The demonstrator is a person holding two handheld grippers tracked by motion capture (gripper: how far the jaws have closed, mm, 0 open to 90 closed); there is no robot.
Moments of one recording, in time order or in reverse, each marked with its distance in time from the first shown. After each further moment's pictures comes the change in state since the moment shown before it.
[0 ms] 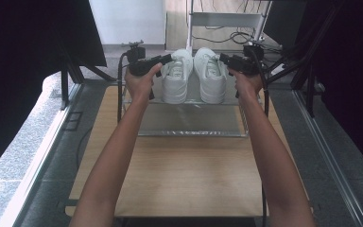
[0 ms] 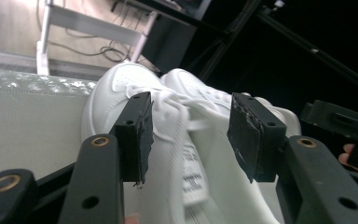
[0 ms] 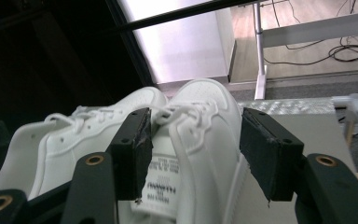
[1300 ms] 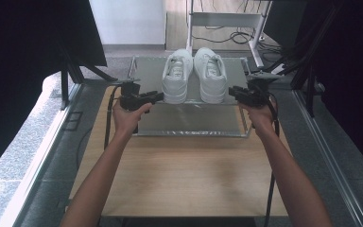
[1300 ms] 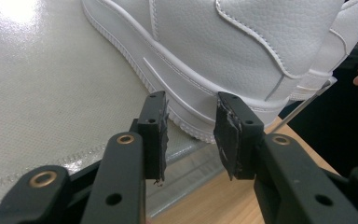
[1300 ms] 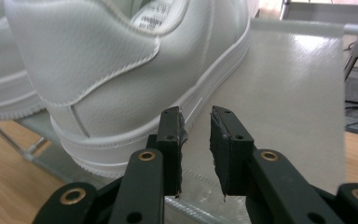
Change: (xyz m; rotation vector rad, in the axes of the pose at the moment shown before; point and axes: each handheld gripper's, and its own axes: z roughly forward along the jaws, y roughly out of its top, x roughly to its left) left arm 0.017 -0.077 -0.041 0.209 -0.010 0.135; right arm -0.027 -0.072 -0.036 0.172 0.066 -0.241
